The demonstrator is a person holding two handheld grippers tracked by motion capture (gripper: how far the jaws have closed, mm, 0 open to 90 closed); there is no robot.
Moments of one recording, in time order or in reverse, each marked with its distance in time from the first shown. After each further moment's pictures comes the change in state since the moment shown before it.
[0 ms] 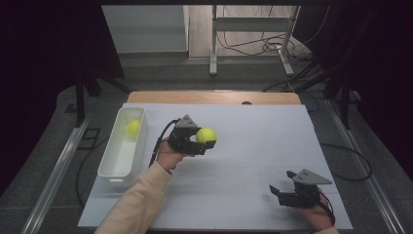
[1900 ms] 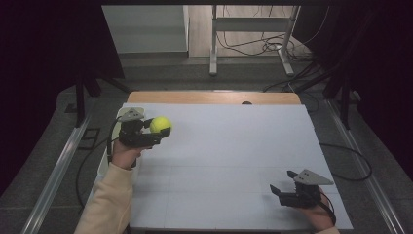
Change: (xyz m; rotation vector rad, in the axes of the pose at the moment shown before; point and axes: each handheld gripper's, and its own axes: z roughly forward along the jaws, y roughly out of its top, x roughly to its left) left arm 0.056 -0.032 -0.101 -0.114 0.193 -0.170; right arm -0.001 0.000 -0.002 -0.012 0.002 -0.005
